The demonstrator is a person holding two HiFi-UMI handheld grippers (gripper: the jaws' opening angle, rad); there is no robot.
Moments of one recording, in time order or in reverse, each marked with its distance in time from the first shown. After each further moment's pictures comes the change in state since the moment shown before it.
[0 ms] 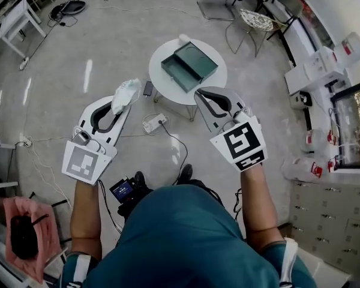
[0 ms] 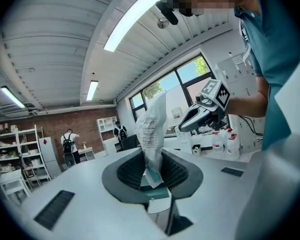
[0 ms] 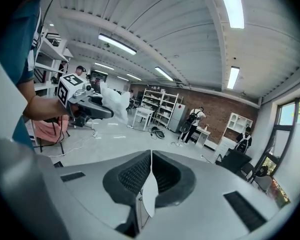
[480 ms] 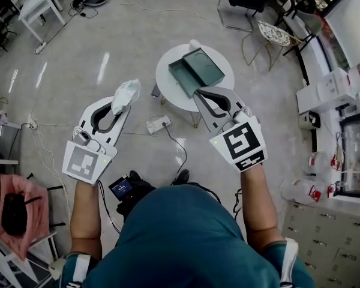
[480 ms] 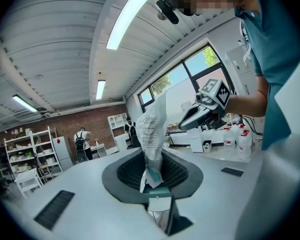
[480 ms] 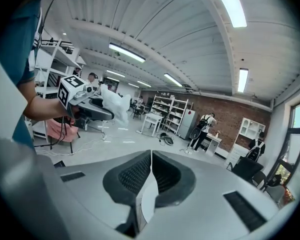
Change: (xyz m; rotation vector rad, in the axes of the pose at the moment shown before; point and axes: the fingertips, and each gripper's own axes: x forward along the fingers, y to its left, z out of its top) left arm 0.041 -0.030 0.017 0.004 0.058 0.138; right arm -0.011 -0.050 -0.017 -0.044 -0.080 0.126
